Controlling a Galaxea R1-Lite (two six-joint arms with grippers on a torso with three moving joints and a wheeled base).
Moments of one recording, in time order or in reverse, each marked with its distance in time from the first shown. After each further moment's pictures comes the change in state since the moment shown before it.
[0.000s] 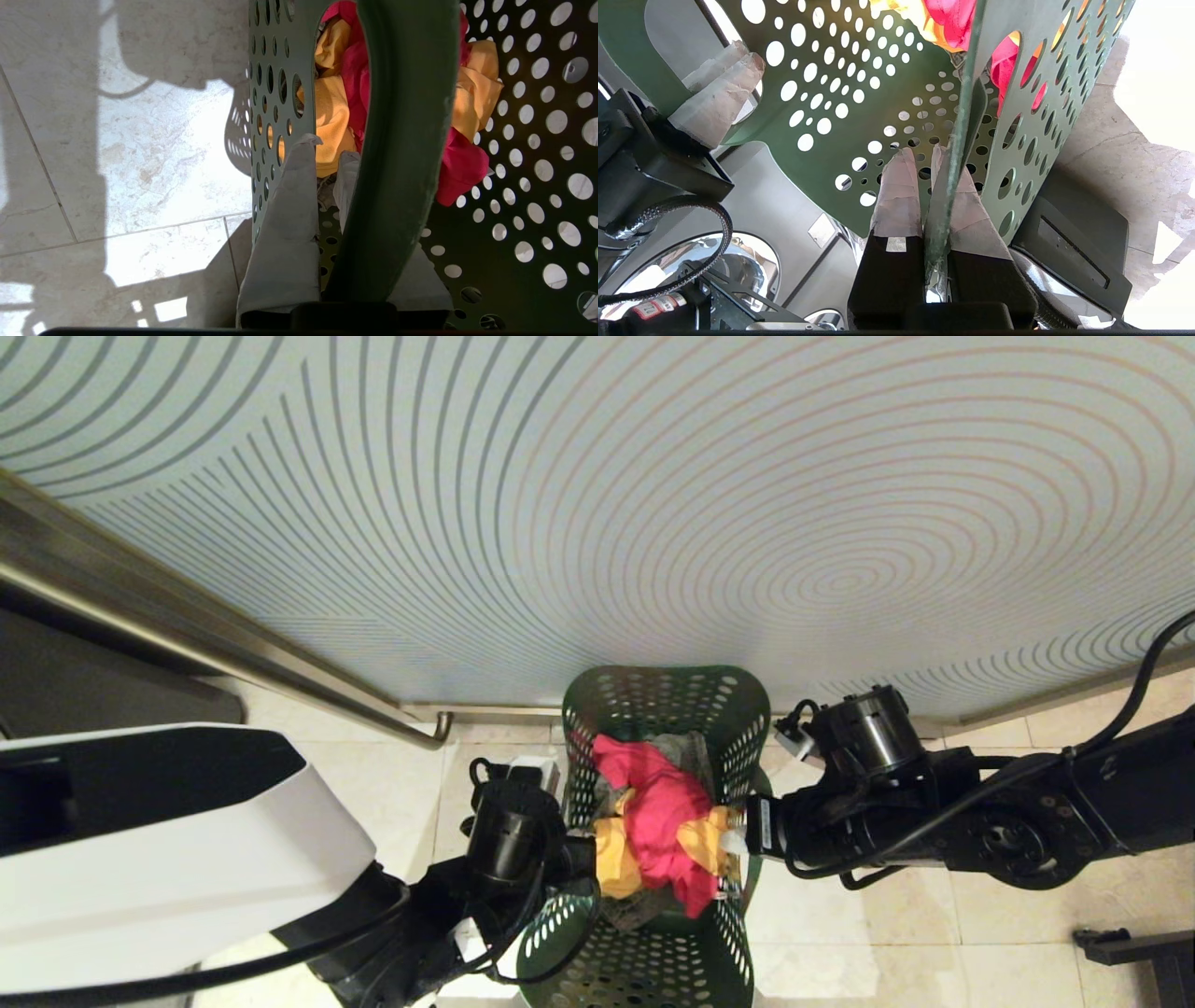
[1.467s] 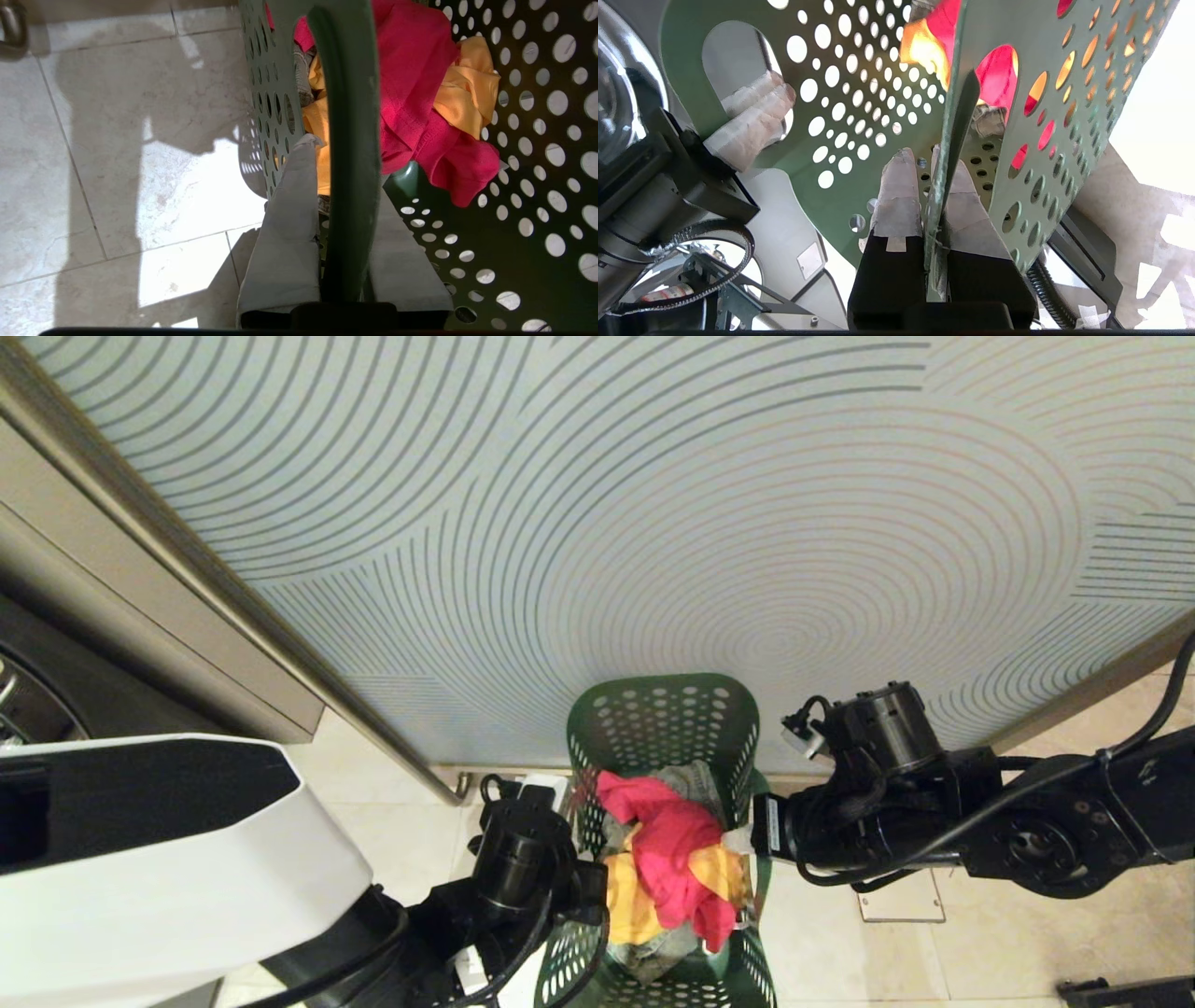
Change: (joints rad) left arm -0.047 -0.025 0.035 0.005 0.001 0.001; right arm 0.005 -0.045 0.025 -0.001 0.000 0.002
